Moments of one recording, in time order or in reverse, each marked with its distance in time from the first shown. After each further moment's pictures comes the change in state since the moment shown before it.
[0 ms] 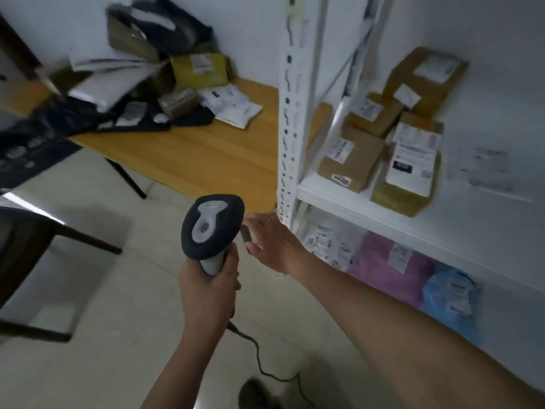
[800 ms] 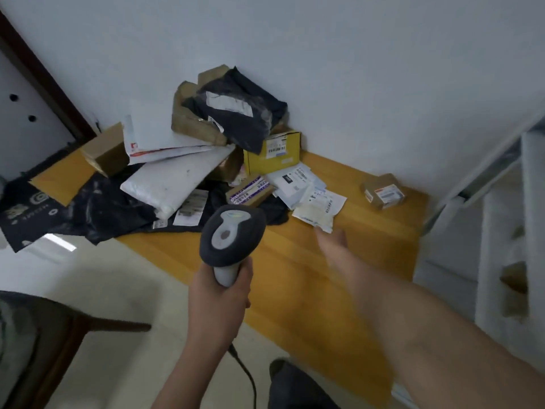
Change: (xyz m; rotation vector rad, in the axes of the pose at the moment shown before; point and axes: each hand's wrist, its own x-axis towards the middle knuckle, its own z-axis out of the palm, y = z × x) left_hand 0.413 0.078 -0.068 0.031 -0.106 0.013; right_hand 0.420 0.058 -0.052 0.869 0.346 1.176
